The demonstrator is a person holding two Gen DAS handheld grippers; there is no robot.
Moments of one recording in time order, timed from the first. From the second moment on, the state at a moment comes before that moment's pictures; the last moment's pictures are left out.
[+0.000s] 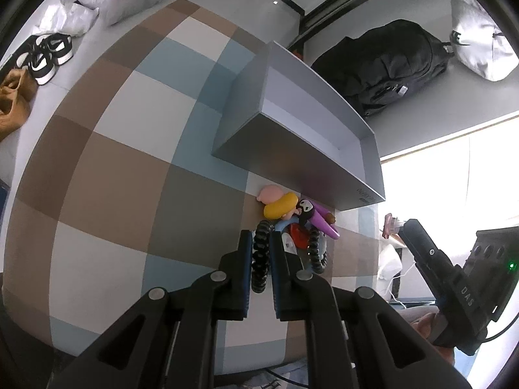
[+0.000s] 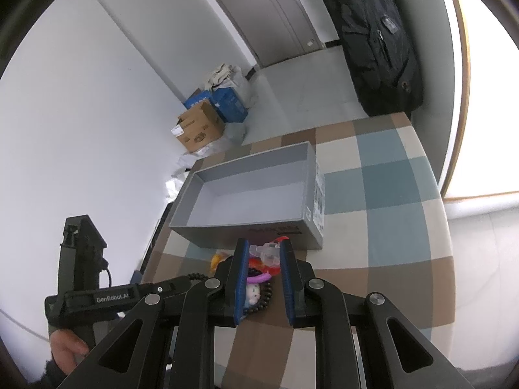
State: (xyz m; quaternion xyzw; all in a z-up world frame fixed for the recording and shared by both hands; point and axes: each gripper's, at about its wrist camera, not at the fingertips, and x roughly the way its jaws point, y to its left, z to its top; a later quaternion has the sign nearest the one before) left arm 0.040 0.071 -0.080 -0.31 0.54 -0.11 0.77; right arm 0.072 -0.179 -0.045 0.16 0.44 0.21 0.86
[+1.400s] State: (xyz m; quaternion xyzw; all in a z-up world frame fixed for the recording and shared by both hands) left arm 0.136 0.047 -0.021 -0.29 0.50 -0.17 0.80; right arm 0.151 -0.164 -0.032 0.22 0.43 0.24 0.84
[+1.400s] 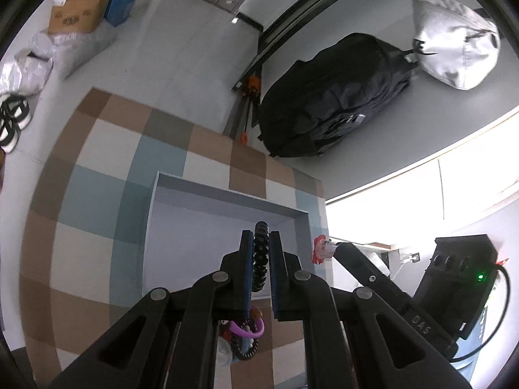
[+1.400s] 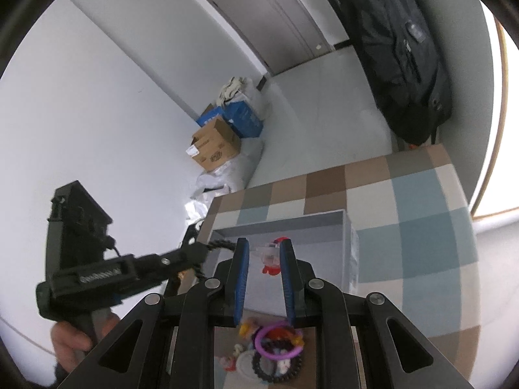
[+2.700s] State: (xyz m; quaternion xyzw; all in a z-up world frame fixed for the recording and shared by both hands) left arm 0.084 0.054 -0.007 -0.16 0.44 -0.07 0.88; right arm 0.110 -0.176 -0.010 0.13 0.35 0.20 0.91
